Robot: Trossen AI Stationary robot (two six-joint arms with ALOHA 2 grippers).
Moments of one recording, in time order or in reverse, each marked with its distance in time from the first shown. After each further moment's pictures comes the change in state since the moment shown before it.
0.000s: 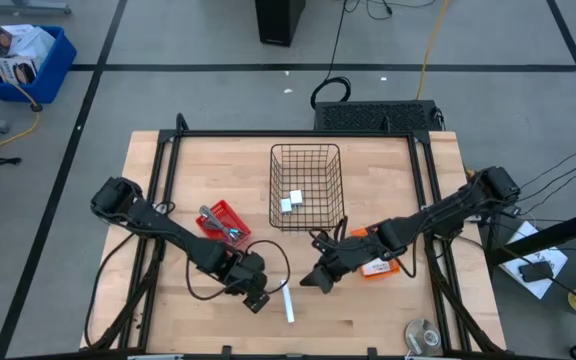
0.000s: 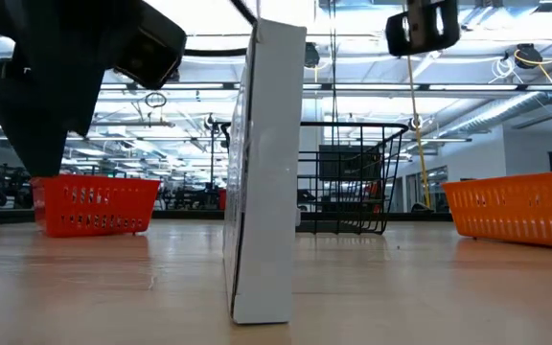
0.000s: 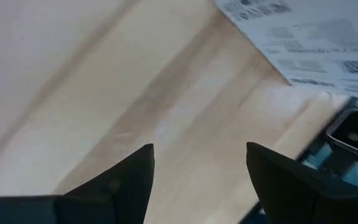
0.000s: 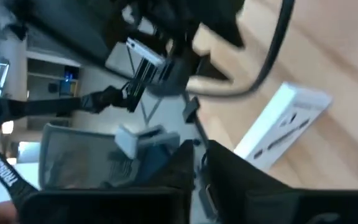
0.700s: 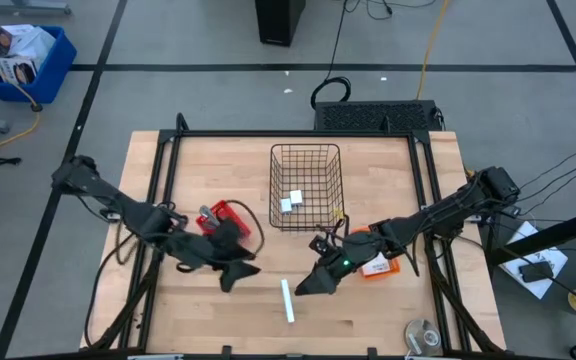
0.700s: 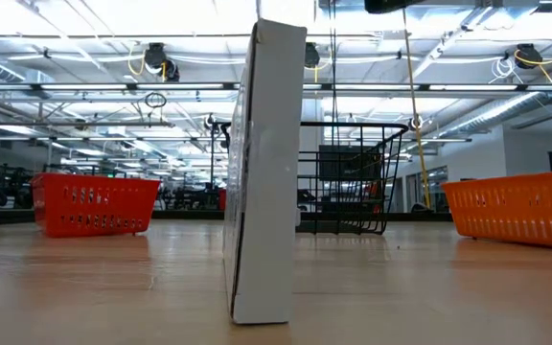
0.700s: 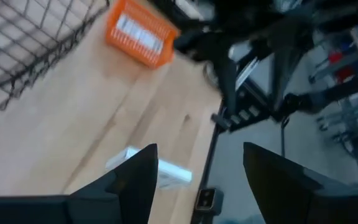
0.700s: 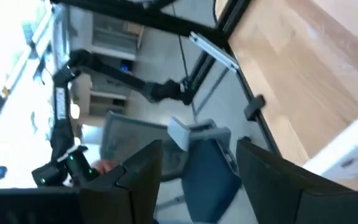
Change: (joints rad) left arm -0.046 -0.454 0.001 0.140 -0.428 0.292; right arm 0.001 0.001 0.000 0.224 -0.102 0.034
